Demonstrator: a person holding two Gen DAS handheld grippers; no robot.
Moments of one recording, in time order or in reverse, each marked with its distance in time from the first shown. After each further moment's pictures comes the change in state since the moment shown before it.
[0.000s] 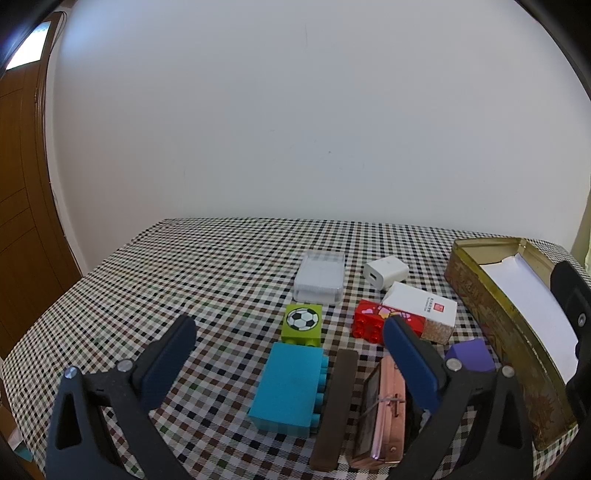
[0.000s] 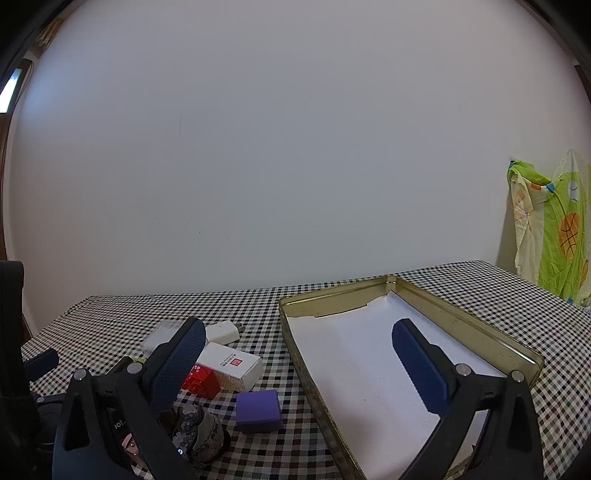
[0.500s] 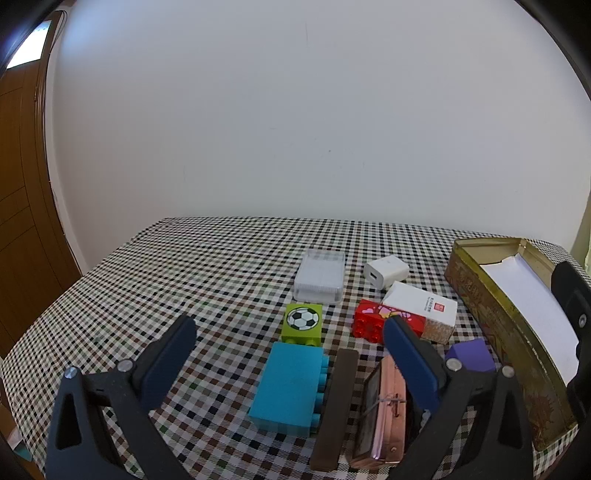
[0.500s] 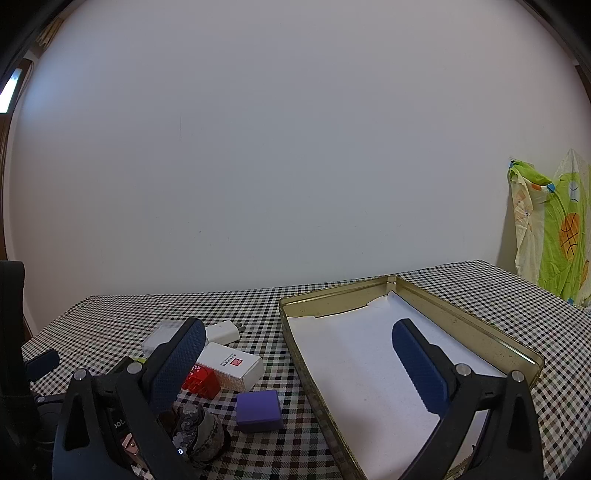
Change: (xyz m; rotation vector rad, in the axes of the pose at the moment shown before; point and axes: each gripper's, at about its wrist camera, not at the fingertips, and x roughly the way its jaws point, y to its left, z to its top) left arm 0.001 0.001 -0.001 -0.004 0.003 0.001; right arm 0.000 0.001 0.000 -0.002 0.002 -0.002
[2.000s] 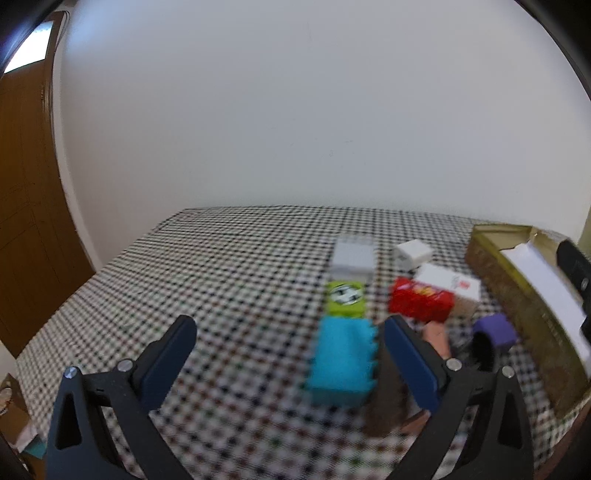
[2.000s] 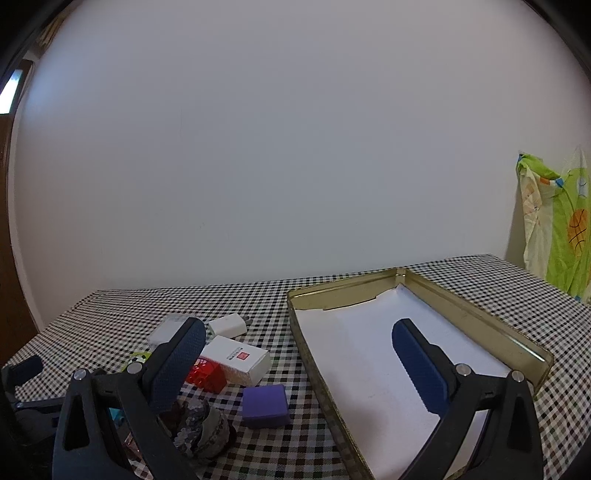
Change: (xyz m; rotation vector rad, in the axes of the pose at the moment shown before) left arm -0.013 0.036 -0.010 0.015 0.035 0.057; right arm -0.013 0.000 0.001 -0.001 0.034 0.064
